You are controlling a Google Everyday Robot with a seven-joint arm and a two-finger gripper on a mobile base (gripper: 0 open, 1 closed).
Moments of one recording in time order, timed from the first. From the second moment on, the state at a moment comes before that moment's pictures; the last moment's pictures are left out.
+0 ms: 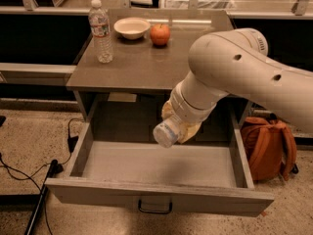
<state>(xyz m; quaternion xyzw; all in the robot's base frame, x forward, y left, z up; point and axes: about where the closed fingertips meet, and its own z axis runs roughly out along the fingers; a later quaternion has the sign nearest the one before) 0.501 -0.055 0.794 -0.88 0.44 -0.06 0.18</state>
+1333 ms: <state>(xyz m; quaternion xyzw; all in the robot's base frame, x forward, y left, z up) 0.557 -0.088 0.842 -0.87 0.47 -0.12 0.12</state>
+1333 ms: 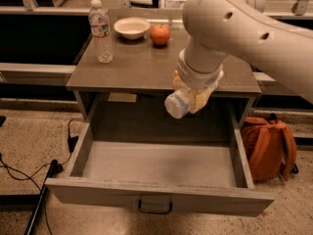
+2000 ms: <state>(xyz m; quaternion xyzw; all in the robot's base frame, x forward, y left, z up) 0.635 -0.120 0.830 -0.83 0.55 -0.06 0.12</state>
